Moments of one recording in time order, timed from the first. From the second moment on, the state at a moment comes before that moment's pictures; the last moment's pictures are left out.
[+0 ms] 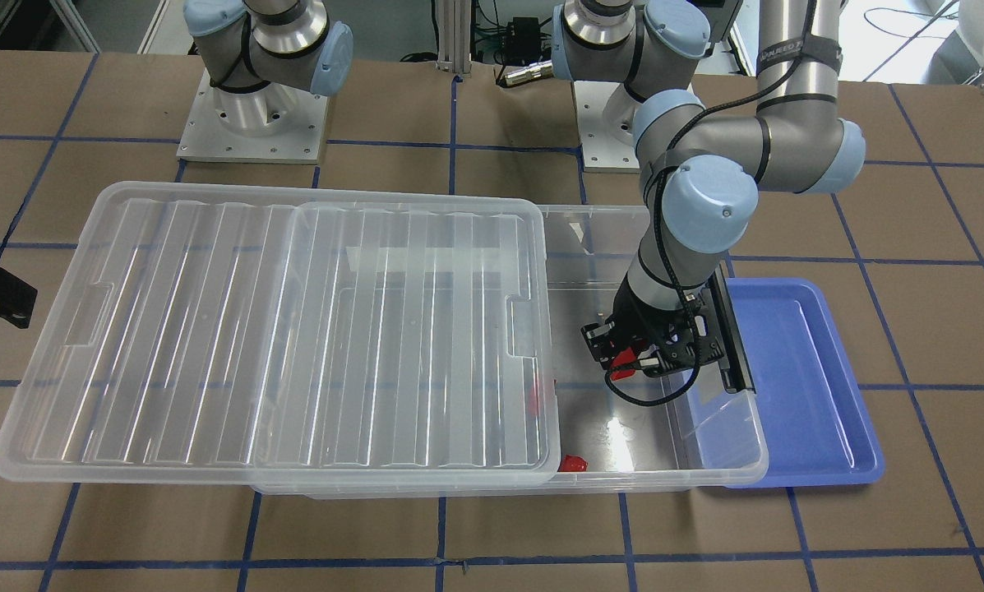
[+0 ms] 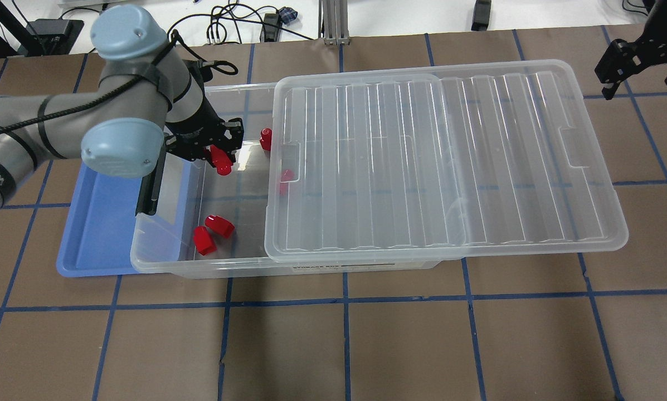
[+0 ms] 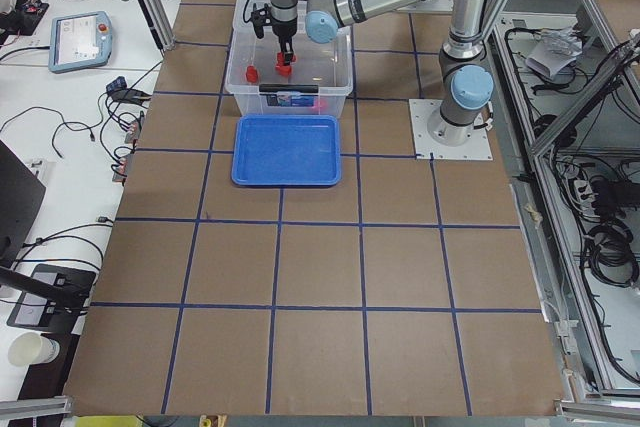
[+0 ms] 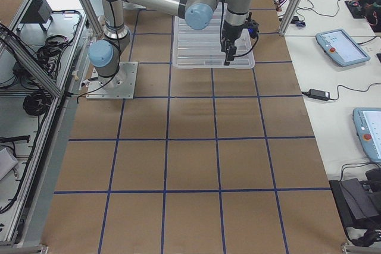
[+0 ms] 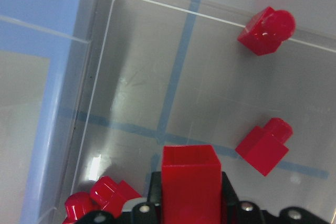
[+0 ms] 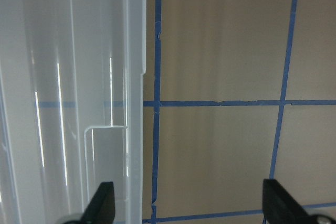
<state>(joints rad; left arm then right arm) -1.58 -1.76 -1.74 -1.18 1.52 -0.21 1.25 -1.37 1.42 -1.61 -1.74 -0.36</state>
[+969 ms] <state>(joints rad) -1.20 -1.78 -1.65 -1.35 1.53 0.48 1.25 -1.37 1.43 -1.60 -1.73 -0.37</state>
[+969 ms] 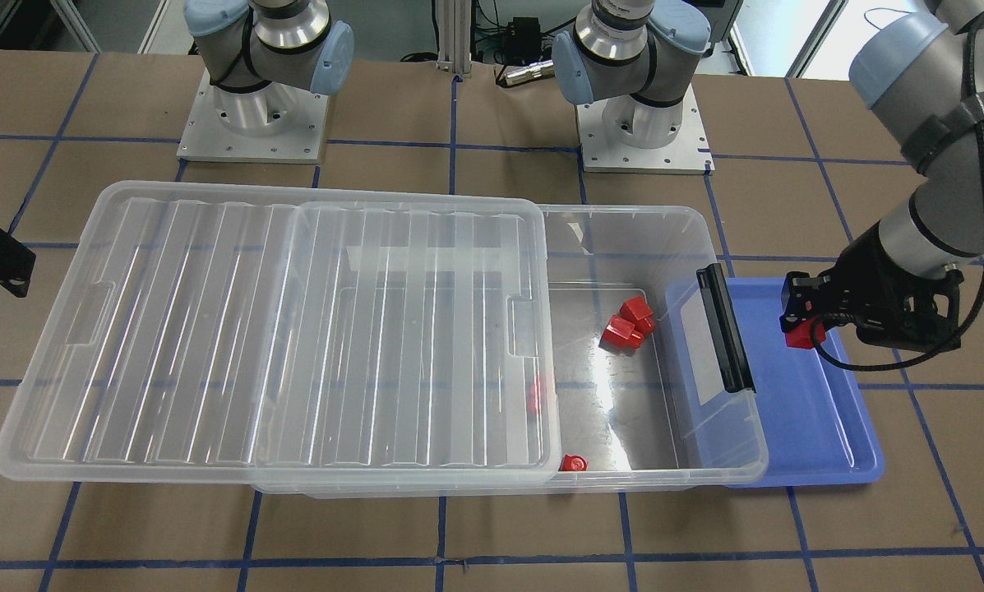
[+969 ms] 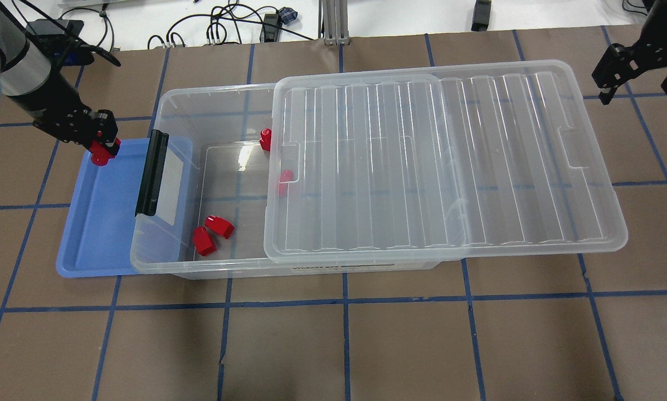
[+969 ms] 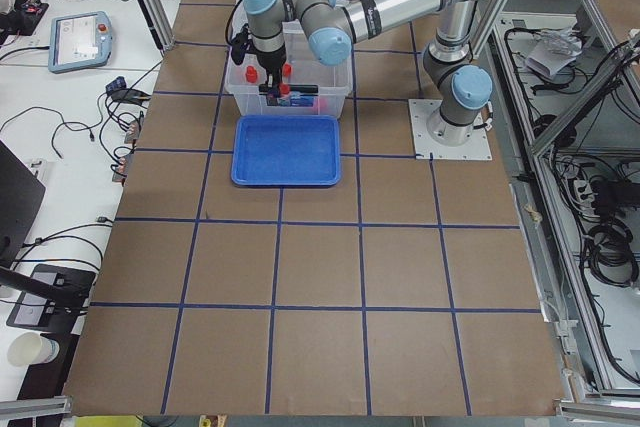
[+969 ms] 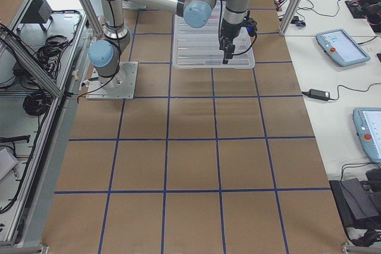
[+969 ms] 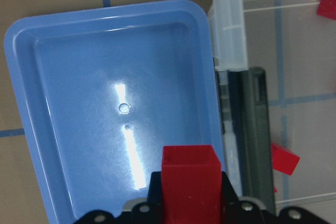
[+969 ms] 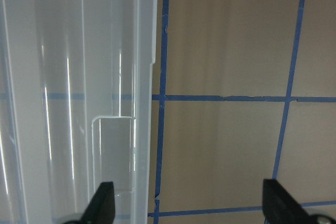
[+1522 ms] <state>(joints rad) -1.10 -1.89 -1.84 -1.05 1.50 0.56 1.25 -1.36 1.44 -1.60 -1.74 -0.37</state>
